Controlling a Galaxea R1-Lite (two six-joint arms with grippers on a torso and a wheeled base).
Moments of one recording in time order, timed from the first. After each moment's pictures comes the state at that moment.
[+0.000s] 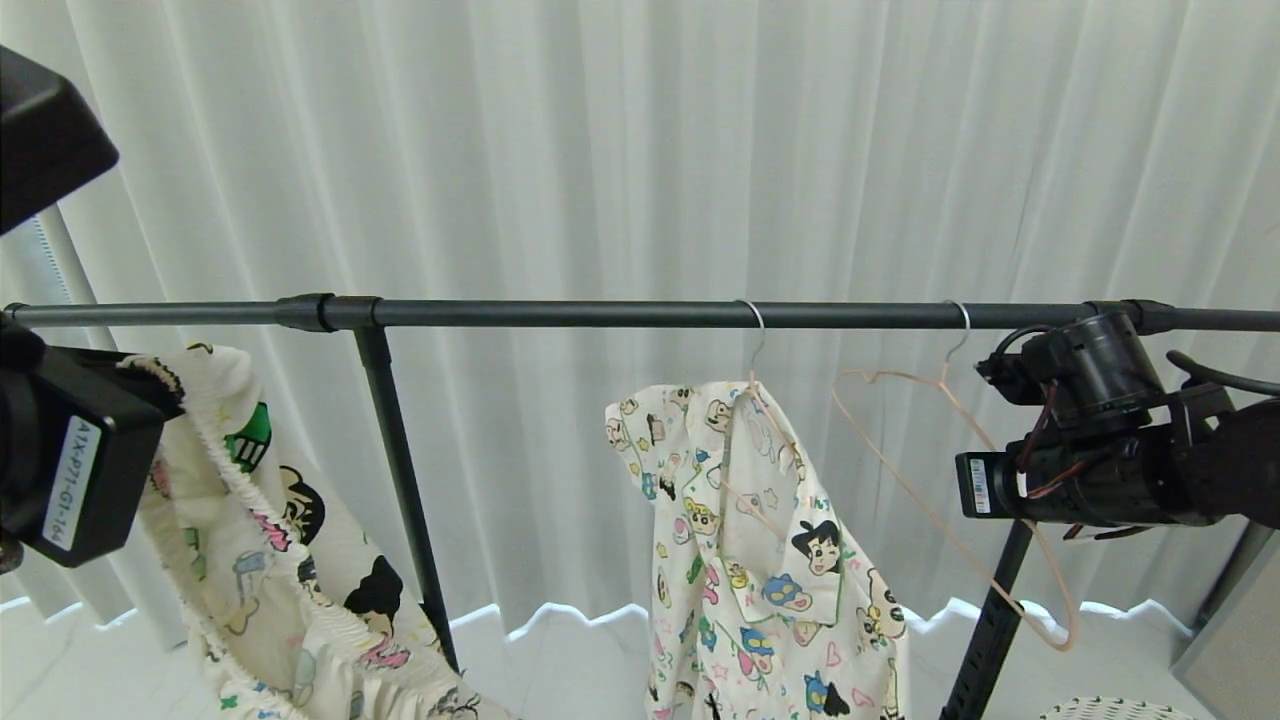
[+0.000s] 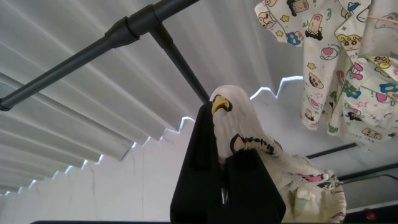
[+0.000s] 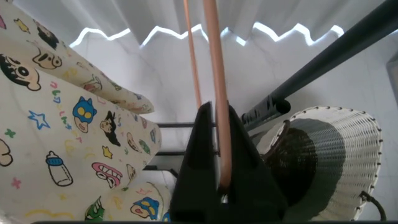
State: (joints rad) left arm -0.82 1.19 -1.32 0.74 0.68 0.07; right arm 0.42 1.68 -0.97 0.08 -0.23 0.33
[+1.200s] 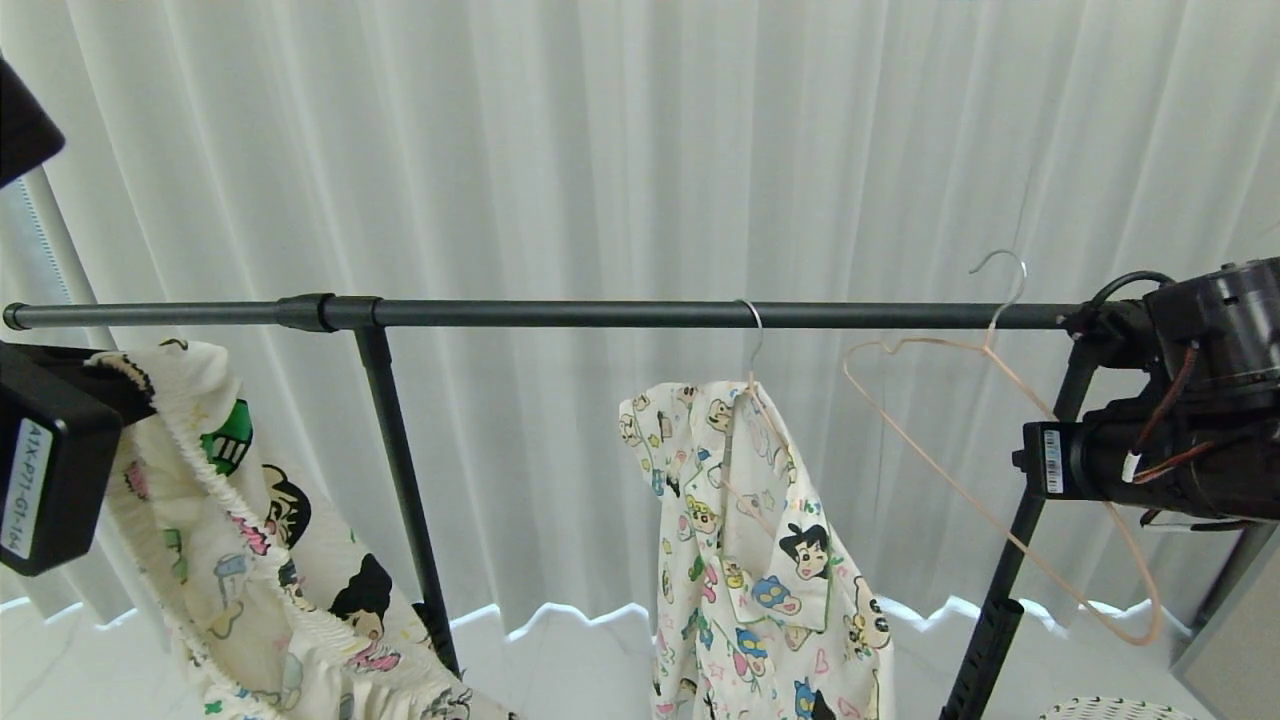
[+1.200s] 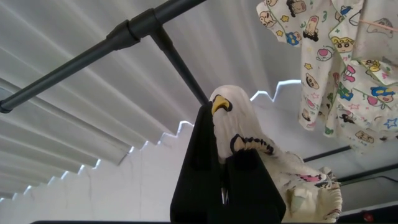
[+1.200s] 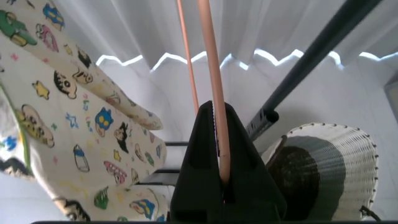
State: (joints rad) left arm -0.84 1.16 -1.31 0.74 0.70 0.08; right arm 0.43 1.47 -0.96 0.14 -0.23 0.32
